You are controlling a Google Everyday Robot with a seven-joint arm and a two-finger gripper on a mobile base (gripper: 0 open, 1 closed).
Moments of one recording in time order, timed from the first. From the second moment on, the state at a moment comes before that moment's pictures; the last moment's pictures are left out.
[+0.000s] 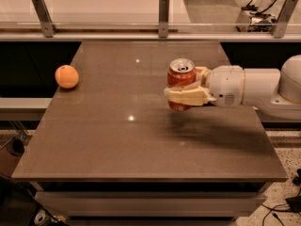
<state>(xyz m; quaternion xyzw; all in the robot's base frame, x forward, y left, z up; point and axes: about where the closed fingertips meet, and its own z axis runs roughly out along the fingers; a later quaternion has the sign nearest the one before) 0.520 -0.067 0.915 -0.47 0.61 0.37 0.52</state>
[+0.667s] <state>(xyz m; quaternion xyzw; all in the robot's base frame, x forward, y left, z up) 0.550 0.039 0.919 -0.47 0.62 0.36 0.52</state>
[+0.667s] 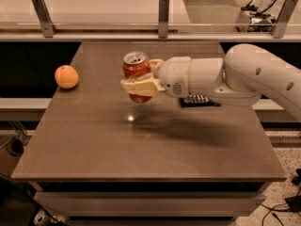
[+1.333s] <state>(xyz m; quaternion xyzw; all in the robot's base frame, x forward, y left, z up) 0.575 0.110 0.917 -0.47 0.57 0.35 0.57</state>
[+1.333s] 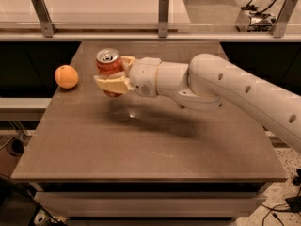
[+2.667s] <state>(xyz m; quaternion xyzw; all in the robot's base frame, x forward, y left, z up) 0.610 0.122 0.890 -0.49 0.63 0.31 0.52</state>
